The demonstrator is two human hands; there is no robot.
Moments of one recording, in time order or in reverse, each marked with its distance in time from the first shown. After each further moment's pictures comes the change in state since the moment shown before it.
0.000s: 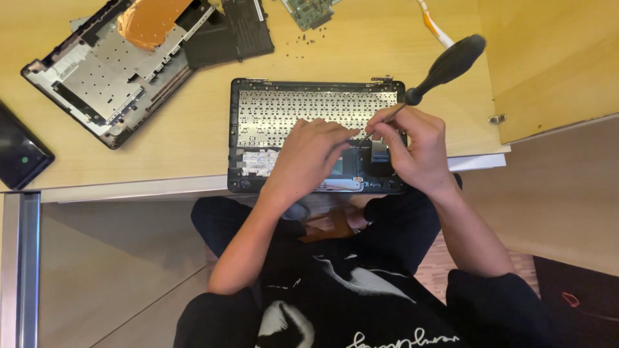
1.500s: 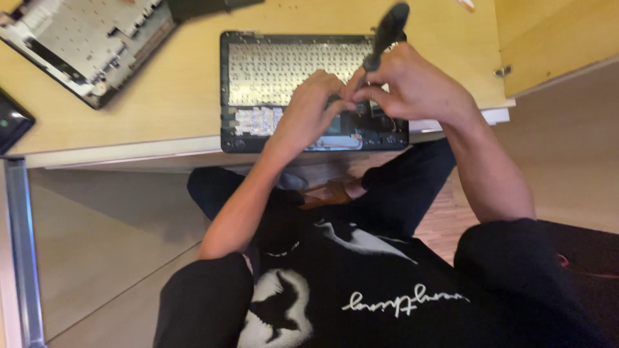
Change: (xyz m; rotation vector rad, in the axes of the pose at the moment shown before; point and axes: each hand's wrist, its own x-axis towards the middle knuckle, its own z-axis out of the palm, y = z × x) left_hand 0.004 -0.023 0.036 -0.248 0.068 -0.022; right_hand 0.036 0.013 -0.013 -0.162 -0.627 -0.218
